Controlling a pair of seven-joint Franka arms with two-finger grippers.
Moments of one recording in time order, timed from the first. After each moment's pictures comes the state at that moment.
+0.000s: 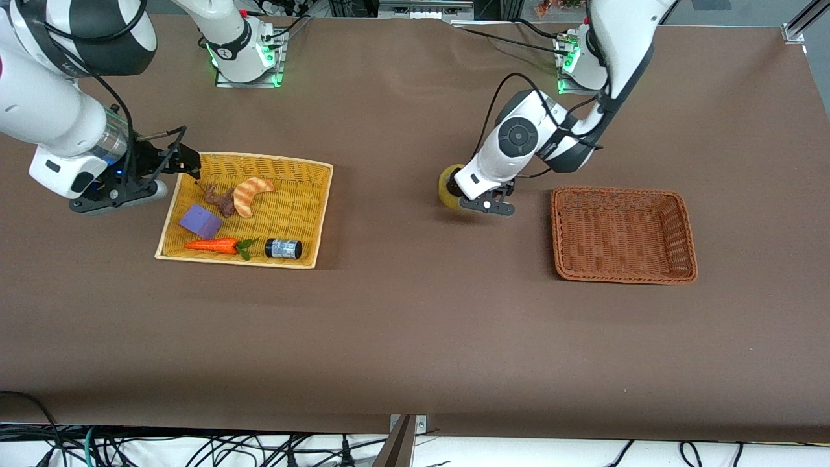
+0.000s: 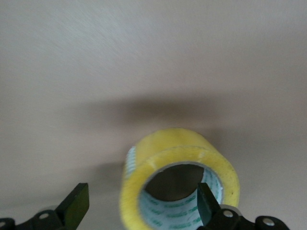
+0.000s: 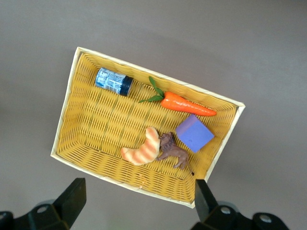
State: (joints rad) left arm -0.22 0.48 -0.46 -2.08 0.04 2.45 -0.55; right arm 0.14 0.07 0.01 -1.73 0.00 1.70 -0.12
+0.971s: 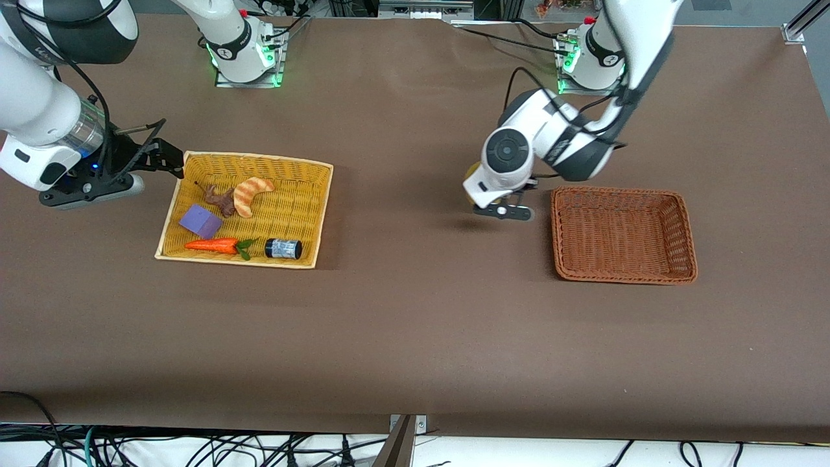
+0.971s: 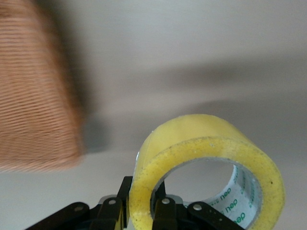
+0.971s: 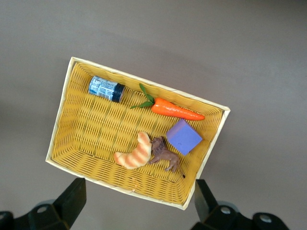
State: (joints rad) left arm -0.13 0.40 -0.45 -1.79 0.18 1.75 -0.53; right arm 0.14 0.05 -0.01 -1.71 -0.01 1.71 -0.12
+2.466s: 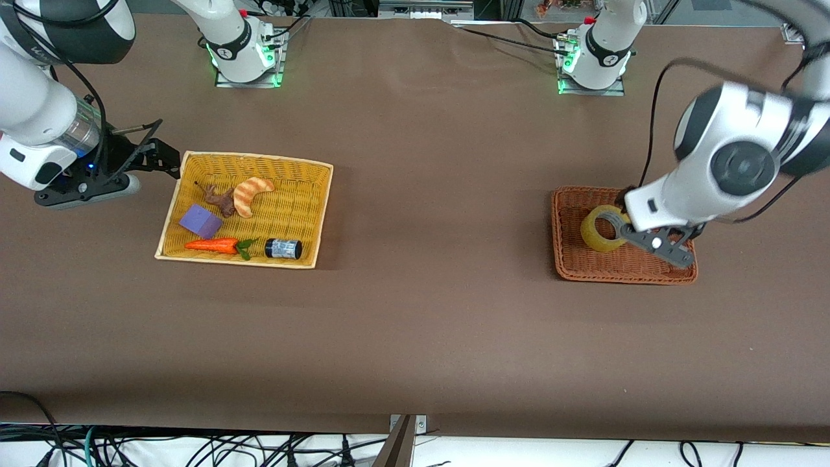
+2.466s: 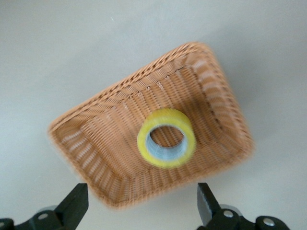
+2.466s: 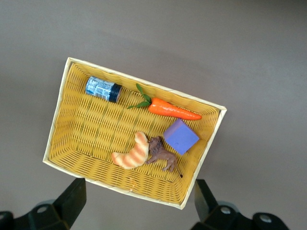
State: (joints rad) left arm 0.35 0.25 -0.61 -1.63 0.29 1.64 0.20; right arm 0.14 0.05 -0.02 -1.71 -0.01 1.71 -0.12
